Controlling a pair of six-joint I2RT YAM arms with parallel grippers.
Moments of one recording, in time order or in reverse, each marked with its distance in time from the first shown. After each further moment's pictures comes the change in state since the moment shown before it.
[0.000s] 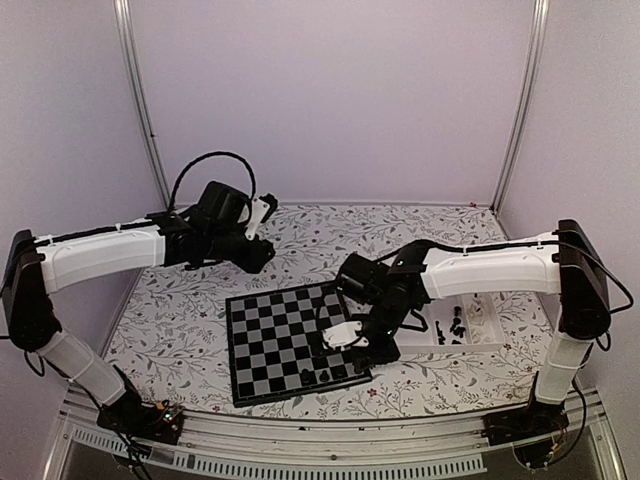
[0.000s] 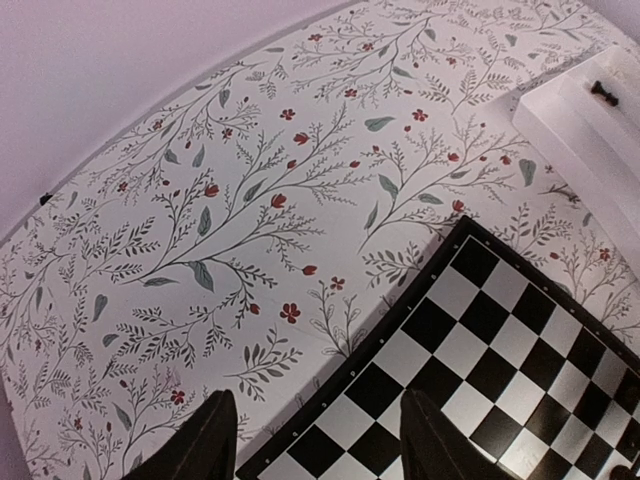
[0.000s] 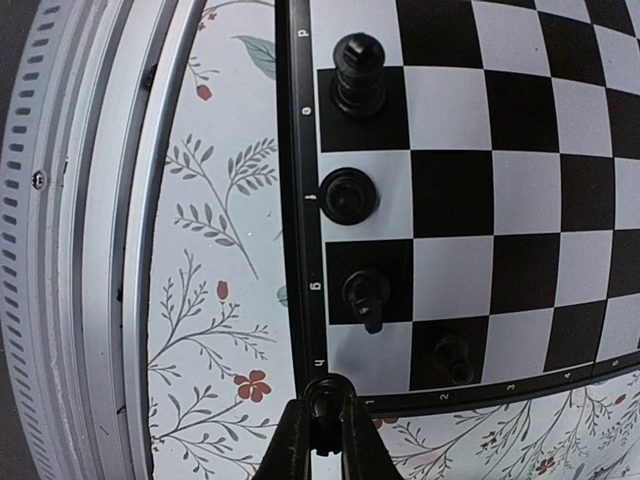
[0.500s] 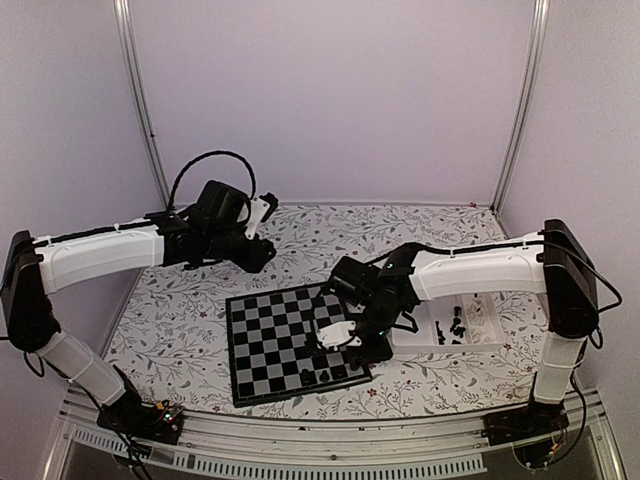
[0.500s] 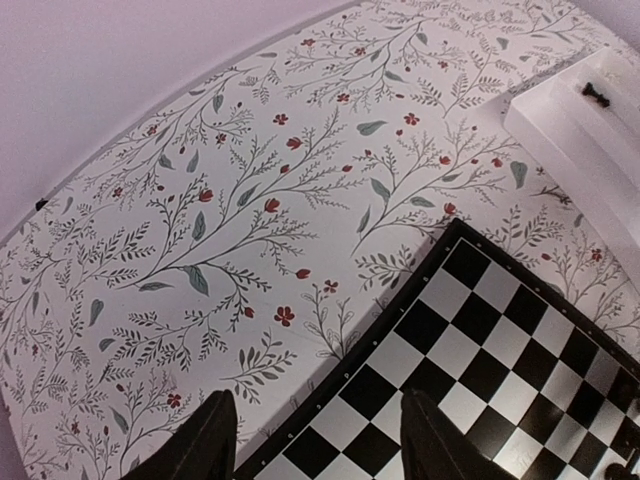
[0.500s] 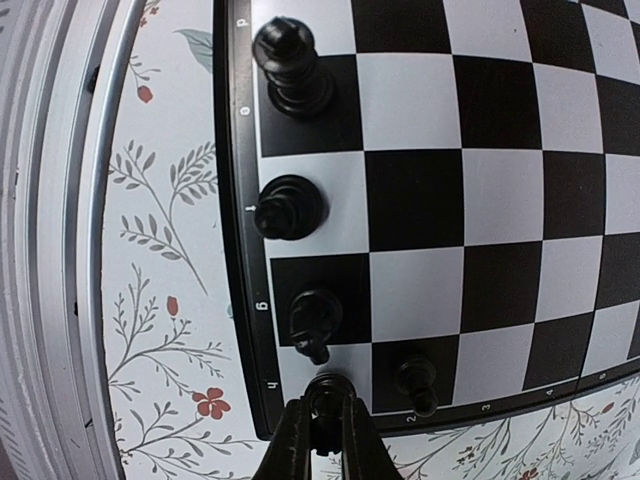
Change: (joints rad) left arm 0.000 -0.009 0.000 0.003 0.015 0.003; right arm 0.004 0.066 0.037 0.025 0.053 0.006
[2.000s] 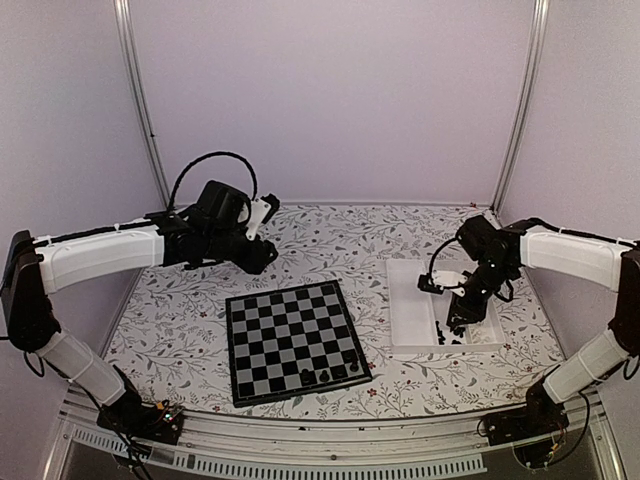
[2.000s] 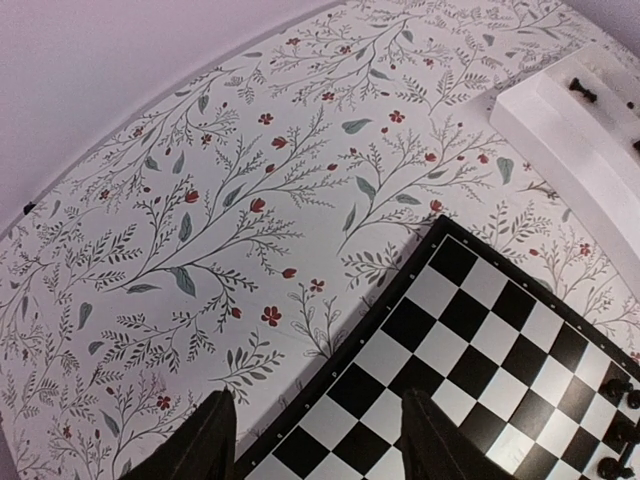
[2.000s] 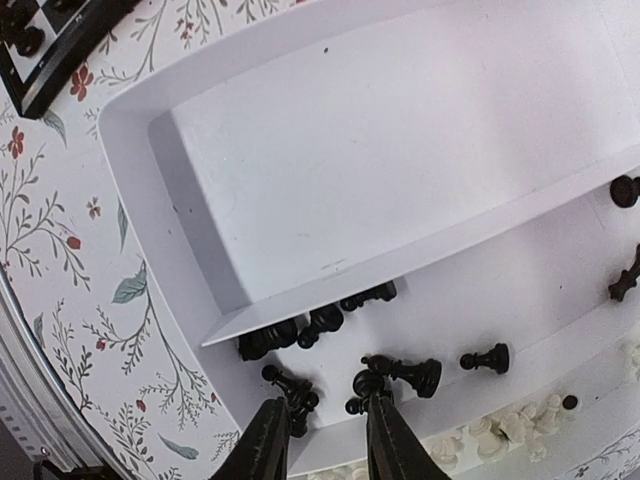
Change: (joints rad) left arm 0.000 0.000 0.000 -0.002 0.035 0.004; right arm -0.630 -0.424 -0.369 -0.055 0.009 -0.015
